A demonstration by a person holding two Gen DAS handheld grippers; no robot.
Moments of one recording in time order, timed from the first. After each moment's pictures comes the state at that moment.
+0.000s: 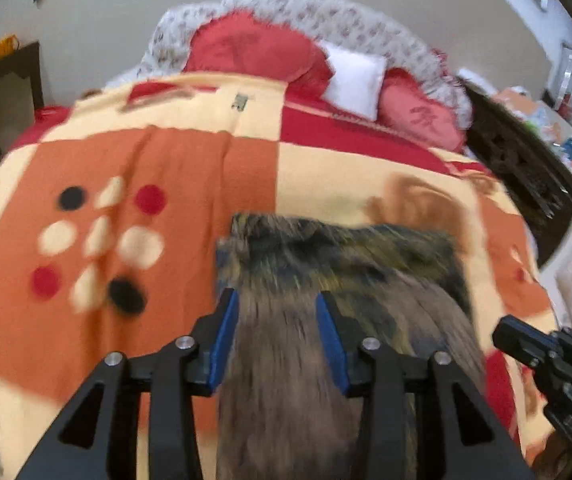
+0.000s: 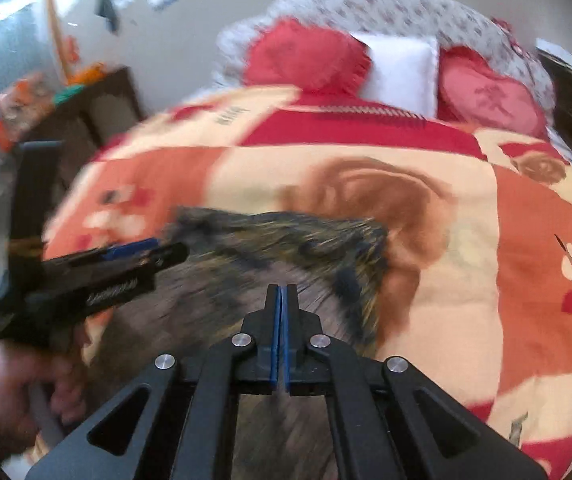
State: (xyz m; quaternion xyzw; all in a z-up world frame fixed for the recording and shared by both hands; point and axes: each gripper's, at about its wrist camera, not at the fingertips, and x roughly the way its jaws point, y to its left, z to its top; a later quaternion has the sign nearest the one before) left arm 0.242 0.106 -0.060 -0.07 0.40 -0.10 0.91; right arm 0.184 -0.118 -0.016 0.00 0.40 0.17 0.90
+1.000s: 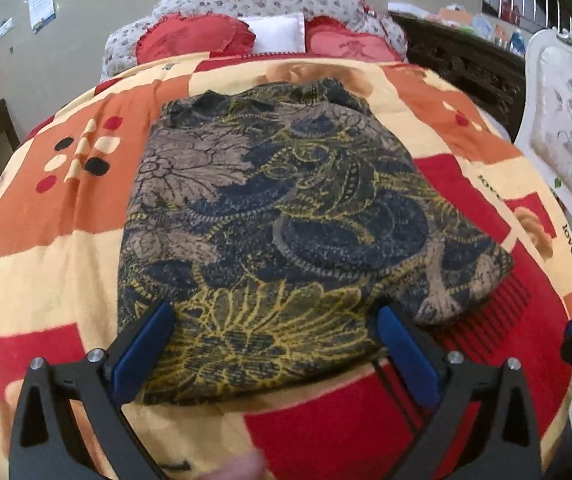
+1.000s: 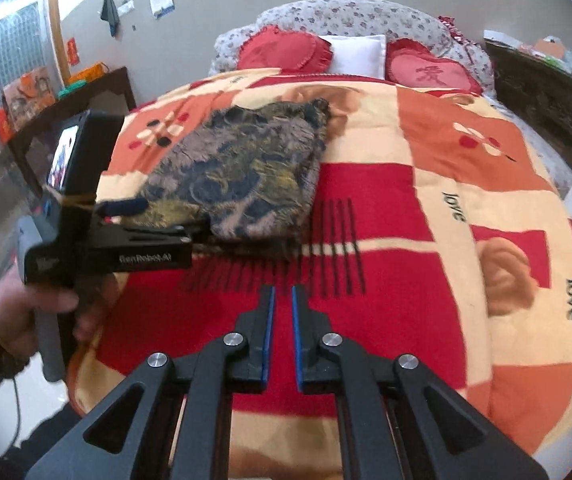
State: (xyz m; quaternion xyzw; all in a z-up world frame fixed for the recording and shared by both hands) left arm 0.098 0.035 -0.109 0.06 0.42 -0.13 0.89; right arm -0.042 -0.165 -0.051 0.01 0.40 0.10 0.91
